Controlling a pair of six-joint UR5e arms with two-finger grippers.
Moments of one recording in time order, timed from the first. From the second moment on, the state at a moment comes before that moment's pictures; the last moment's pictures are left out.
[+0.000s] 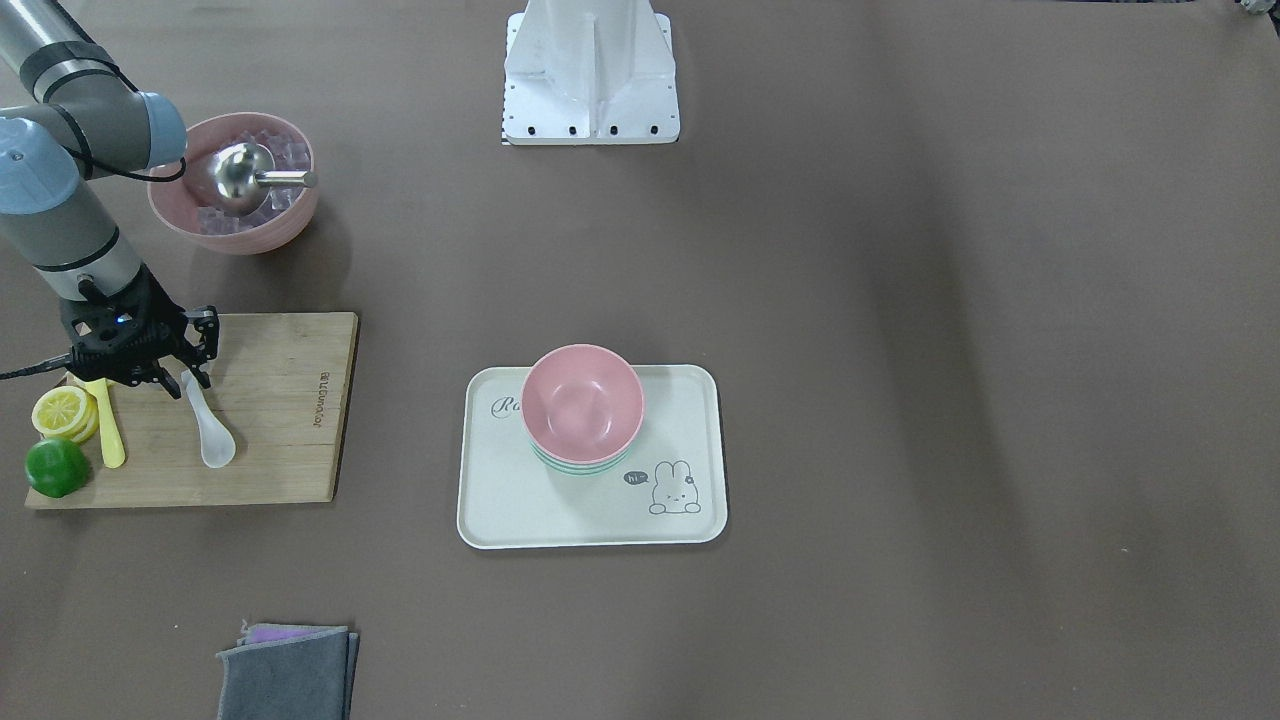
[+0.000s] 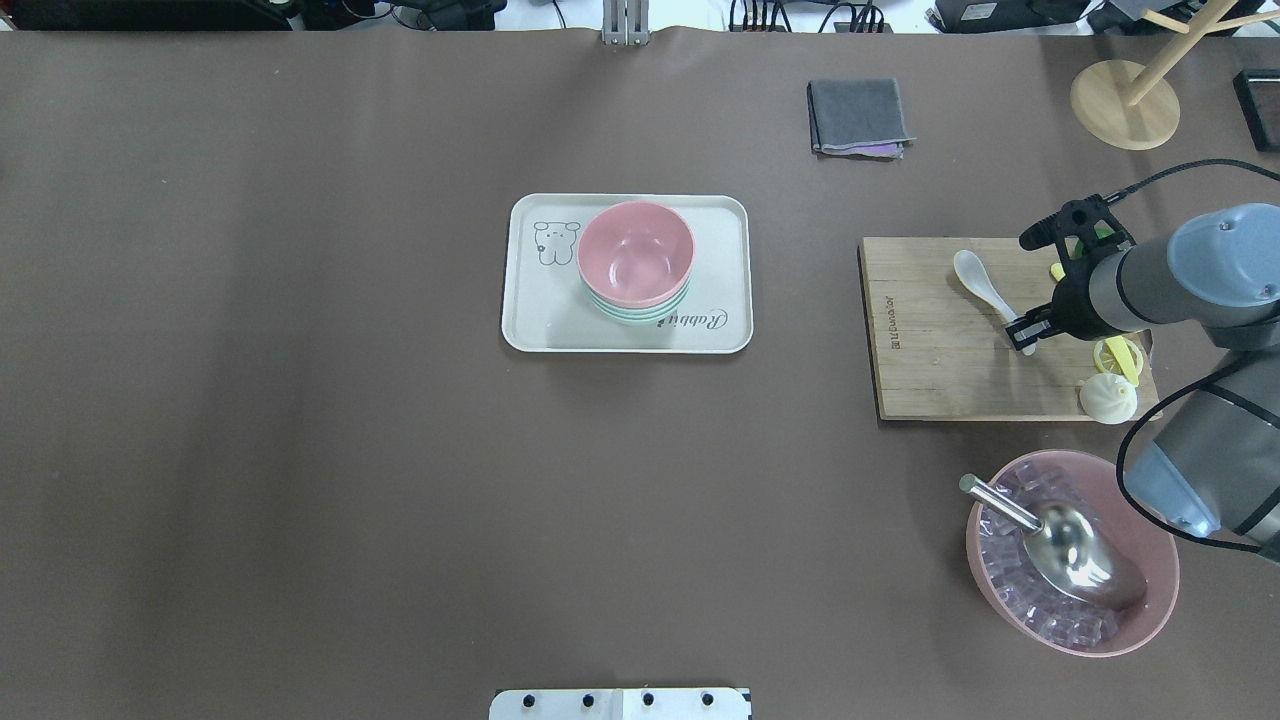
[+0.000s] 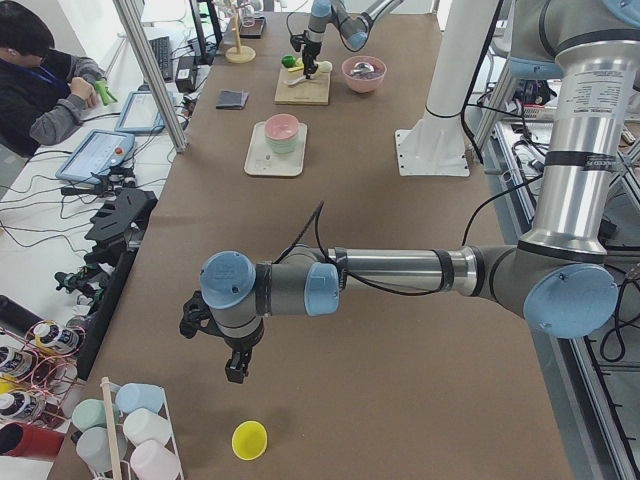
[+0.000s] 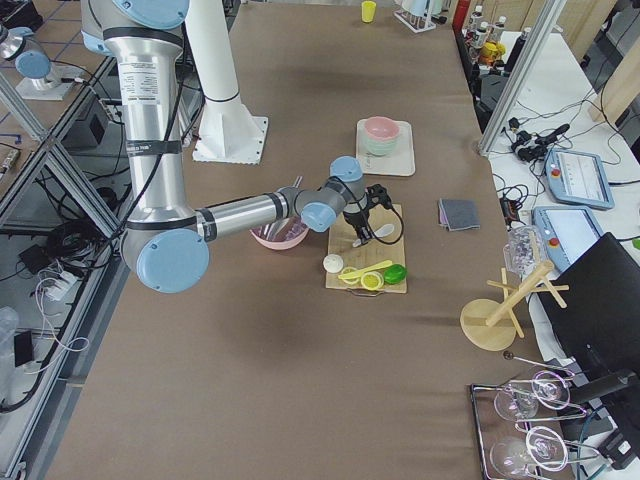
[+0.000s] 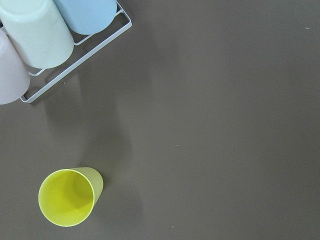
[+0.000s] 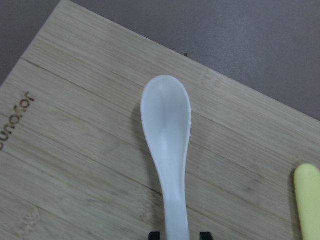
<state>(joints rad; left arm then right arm) -1.69 -1.68 -1.48 -1.54 -2.35 0.26 0.84 -1.50 1.68 -1.01 1.92 0.53</state>
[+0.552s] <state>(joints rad) -1.69 -1.68 -1.48 -1.54 -2.35 0.26 0.84 -1.50 1.68 -1.01 1.93 0.53</state>
